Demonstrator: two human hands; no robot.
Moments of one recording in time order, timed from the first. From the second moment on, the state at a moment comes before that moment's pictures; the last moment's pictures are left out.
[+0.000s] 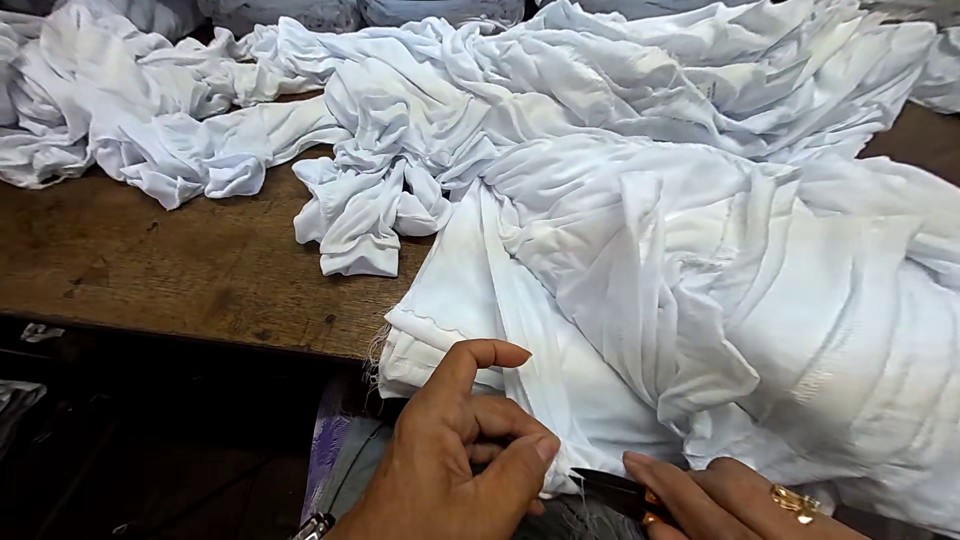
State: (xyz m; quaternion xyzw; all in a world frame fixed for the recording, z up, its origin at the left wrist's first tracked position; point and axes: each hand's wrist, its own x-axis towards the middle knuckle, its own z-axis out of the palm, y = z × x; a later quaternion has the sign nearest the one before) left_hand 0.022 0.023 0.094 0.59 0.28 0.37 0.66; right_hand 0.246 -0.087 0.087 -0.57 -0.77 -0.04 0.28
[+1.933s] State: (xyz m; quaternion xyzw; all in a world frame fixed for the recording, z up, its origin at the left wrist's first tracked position) left_hand -0.024 0.012 0.026 0.33 0.48 0.54 0.61; right_hand 0.262 -0.051 0.138 -0.57 -0.75 0.09 0.34
